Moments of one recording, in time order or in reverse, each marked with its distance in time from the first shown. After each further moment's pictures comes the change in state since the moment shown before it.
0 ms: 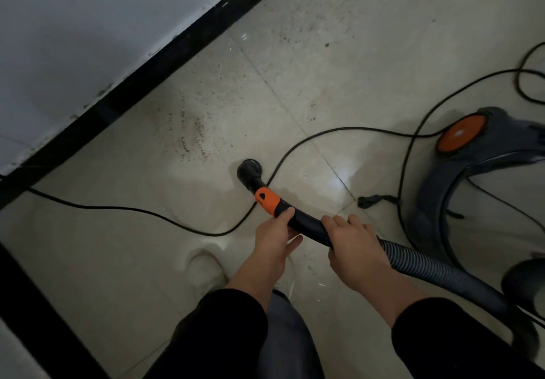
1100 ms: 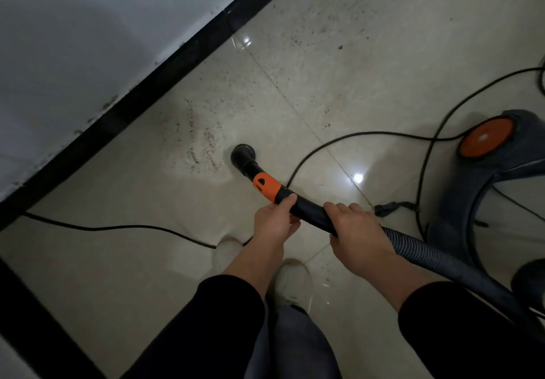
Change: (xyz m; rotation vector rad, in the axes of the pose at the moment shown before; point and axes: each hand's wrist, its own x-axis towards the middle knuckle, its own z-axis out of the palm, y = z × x) left_hand 0.031 0.060 -0.016 0.066 0.009 0.087; right_hand 0.055 -0.024 -0.012 0.040 0.097 -0.034
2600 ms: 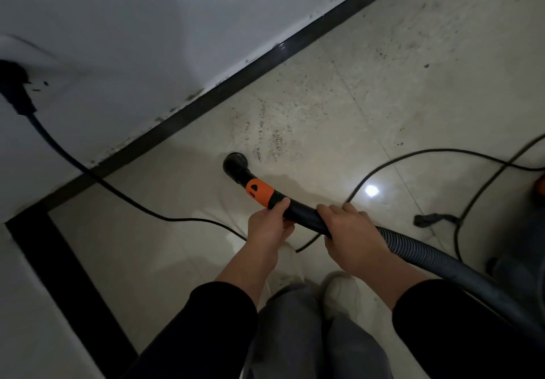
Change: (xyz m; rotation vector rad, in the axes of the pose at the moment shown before) left_hand 0.024 0.058 -0.141 -0.168 0.091 -0.026; right_hand 0.063 -0.139 -0.003 -0.078 -0.061 -0.172
